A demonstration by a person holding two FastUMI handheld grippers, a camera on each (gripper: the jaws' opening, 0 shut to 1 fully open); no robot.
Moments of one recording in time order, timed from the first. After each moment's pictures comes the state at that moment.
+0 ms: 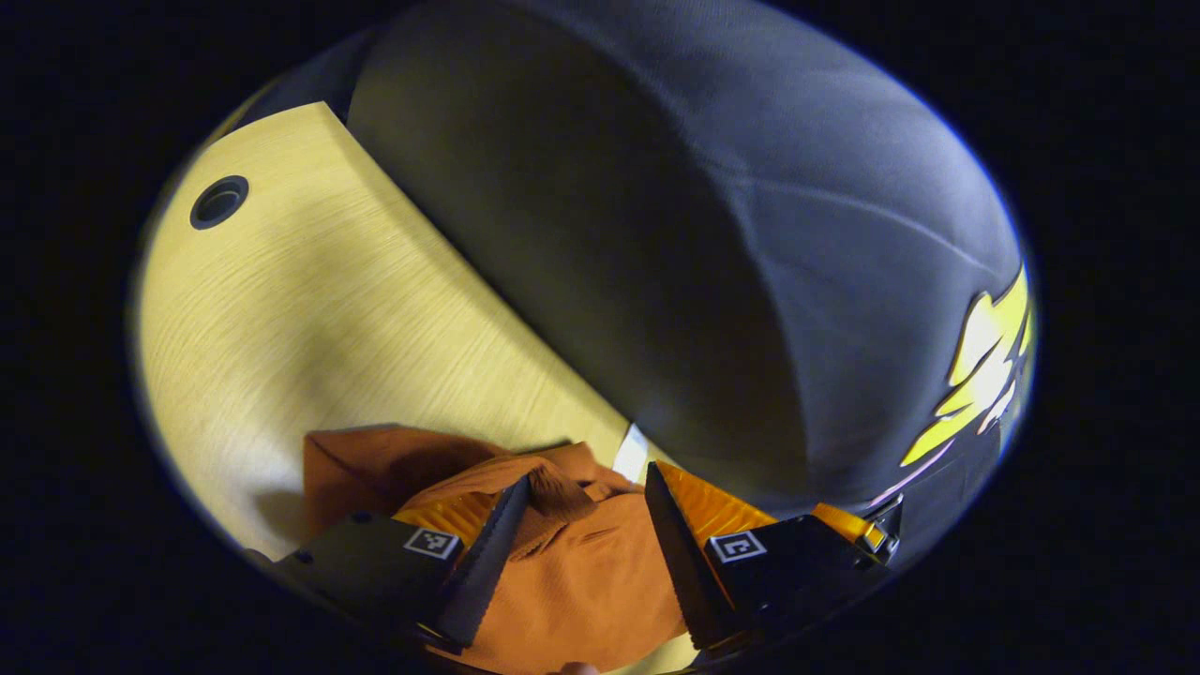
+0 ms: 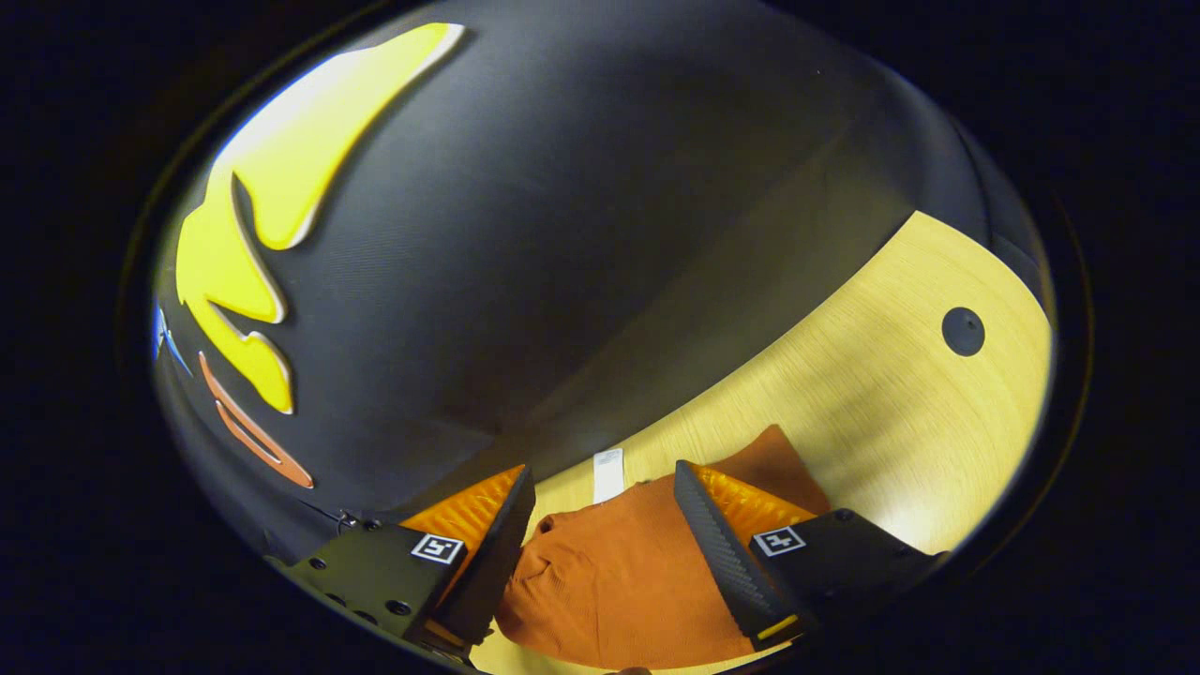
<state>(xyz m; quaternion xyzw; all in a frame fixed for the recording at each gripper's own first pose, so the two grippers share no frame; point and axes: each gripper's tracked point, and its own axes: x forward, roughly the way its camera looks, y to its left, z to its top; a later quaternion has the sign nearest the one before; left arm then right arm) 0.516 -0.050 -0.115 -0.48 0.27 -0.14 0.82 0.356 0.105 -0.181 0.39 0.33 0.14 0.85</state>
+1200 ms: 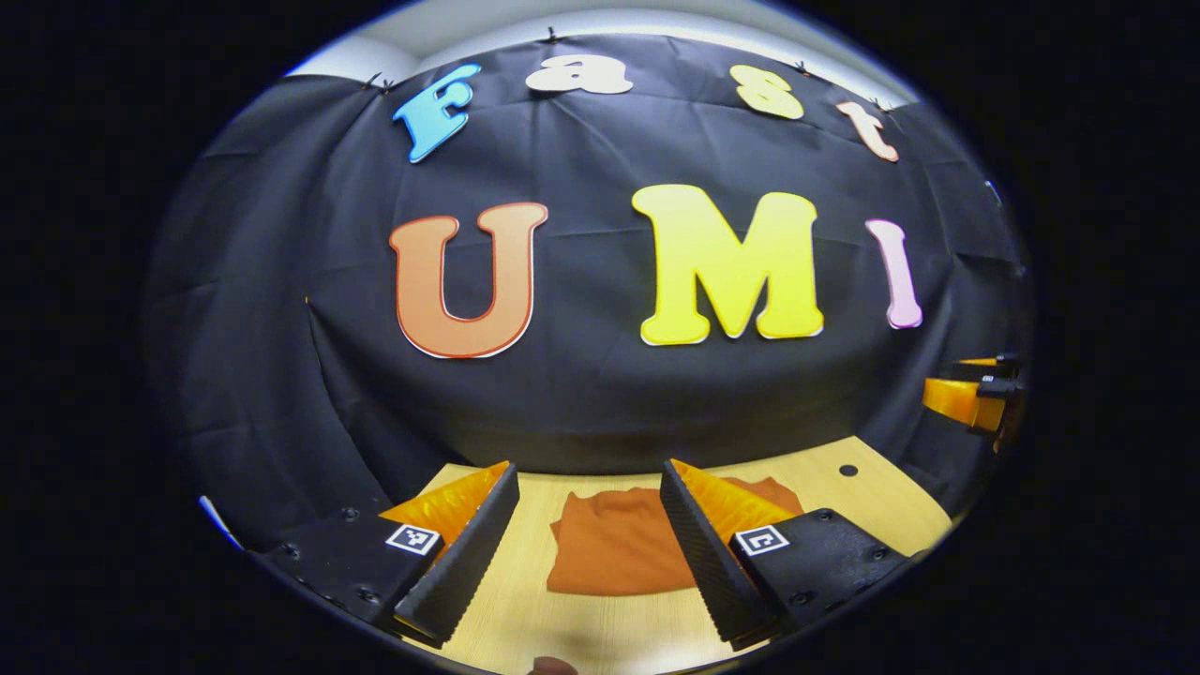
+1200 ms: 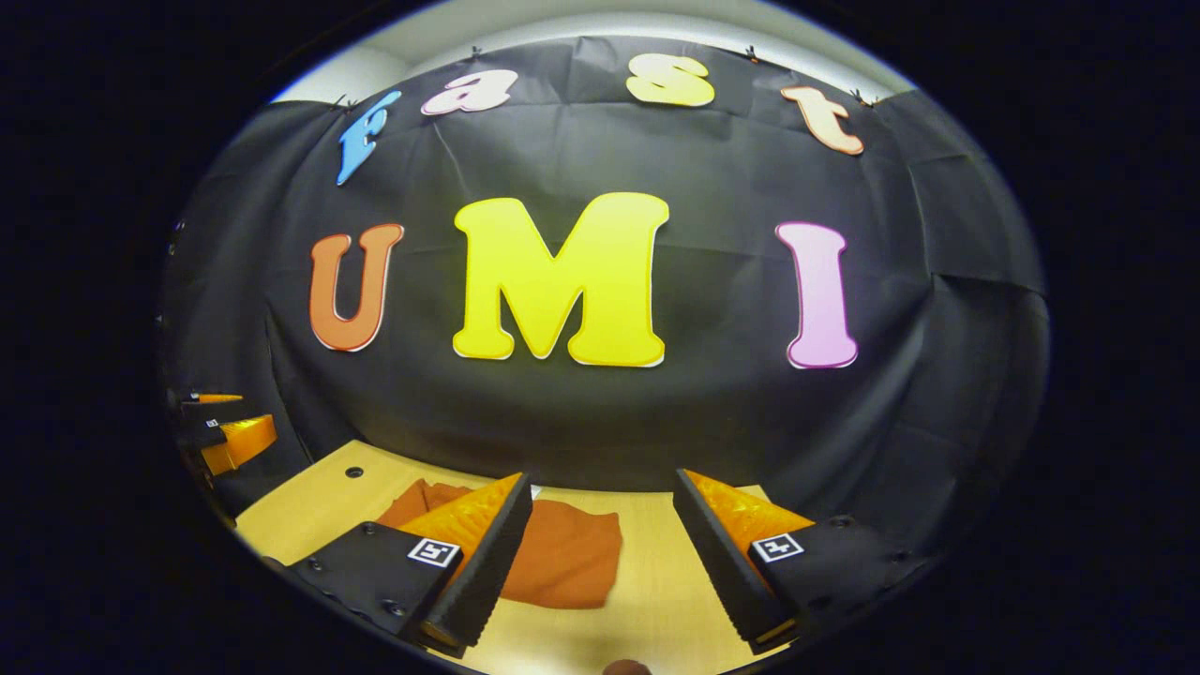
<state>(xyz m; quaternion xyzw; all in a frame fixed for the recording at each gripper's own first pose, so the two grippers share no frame) 0.159 -0.025 0.116 -0.01 0.04 0.00 1.00 0.068 -0.003 0.001 0.01 0.05 0.09 0.99</state>
